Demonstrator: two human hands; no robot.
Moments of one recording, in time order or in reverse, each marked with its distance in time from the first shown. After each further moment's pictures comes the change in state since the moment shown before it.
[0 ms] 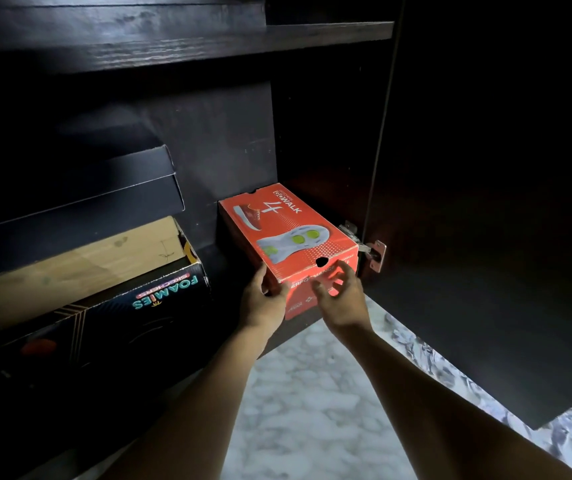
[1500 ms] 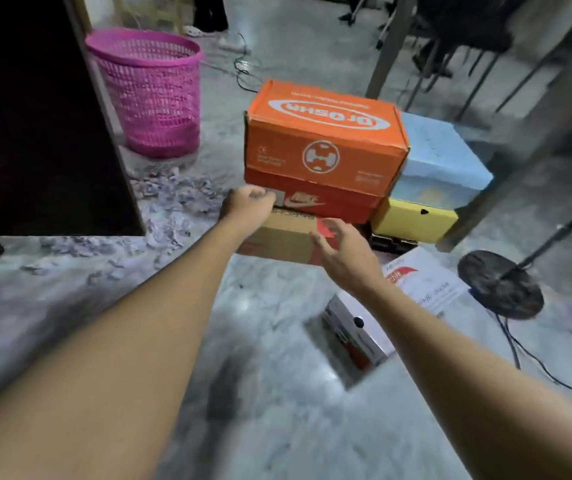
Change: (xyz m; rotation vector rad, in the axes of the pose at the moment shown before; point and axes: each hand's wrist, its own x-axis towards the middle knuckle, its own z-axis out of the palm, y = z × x) left_hand -0.432 0.100 0.210 0.277 -1.046 0.381; right_hand -0.491 -0.008 -0.345 -0.586 0.788 0.492
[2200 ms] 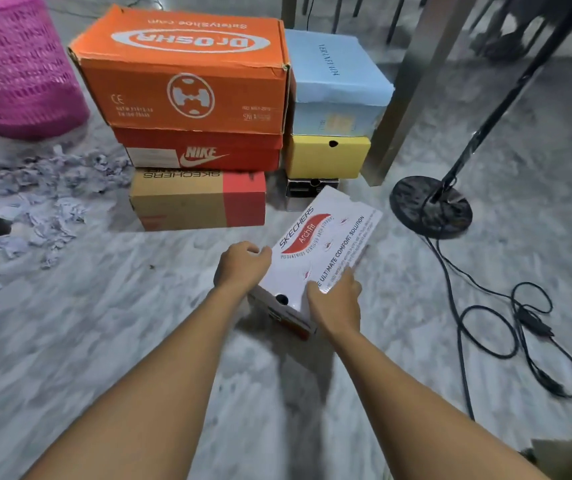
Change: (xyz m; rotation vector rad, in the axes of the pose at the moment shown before) left_hand -0.084 -0.070 0.208 0.352 -0.224 -0.063; right_hand -0.105 0.194 0.013 0.299 0.133 0.692
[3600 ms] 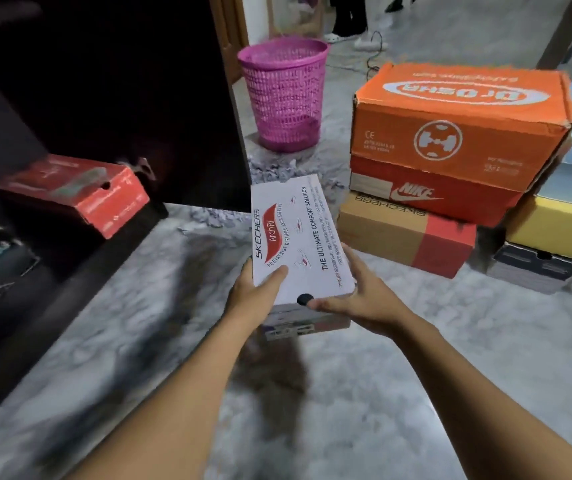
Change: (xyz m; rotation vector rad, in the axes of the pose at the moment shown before) left_hand -0.105 -0.145 -0.186 -0.449 0.443 -0.225; right_hand -0.077 -0.148 0.112 0.194 -1.074 -0.720
